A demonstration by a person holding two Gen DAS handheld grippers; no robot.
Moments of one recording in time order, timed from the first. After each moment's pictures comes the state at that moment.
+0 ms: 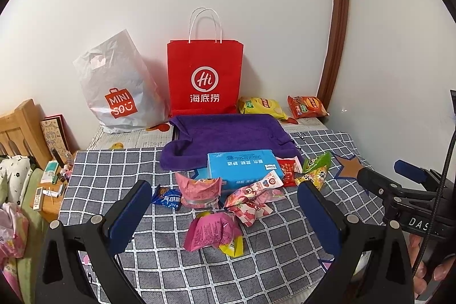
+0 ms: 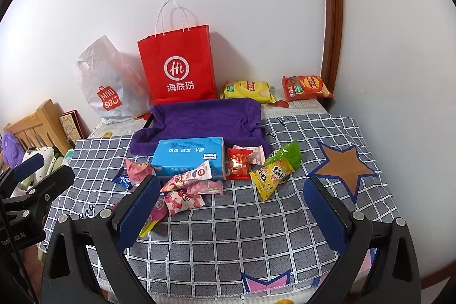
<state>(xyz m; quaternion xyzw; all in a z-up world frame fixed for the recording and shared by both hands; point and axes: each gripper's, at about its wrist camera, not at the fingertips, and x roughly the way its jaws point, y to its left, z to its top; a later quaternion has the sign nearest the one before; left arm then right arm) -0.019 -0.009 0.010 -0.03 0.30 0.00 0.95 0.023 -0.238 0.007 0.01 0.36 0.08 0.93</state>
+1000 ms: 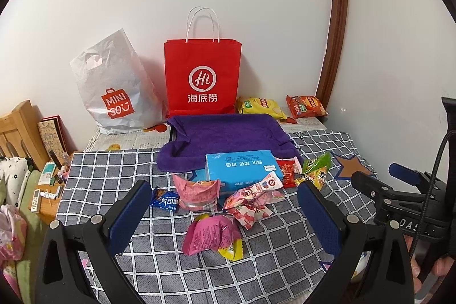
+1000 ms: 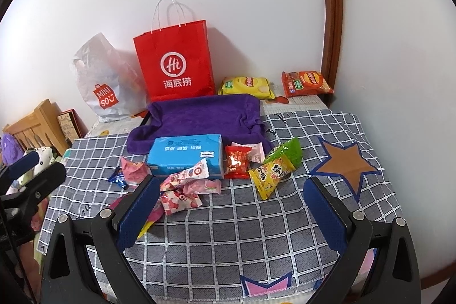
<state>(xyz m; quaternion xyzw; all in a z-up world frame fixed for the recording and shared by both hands) -0.009 -0.009 0.004 -0.03 0.31 -0.01 0.95 0.034 -0.237 -0.009 0.01 0.37 0.07 0.93</state>
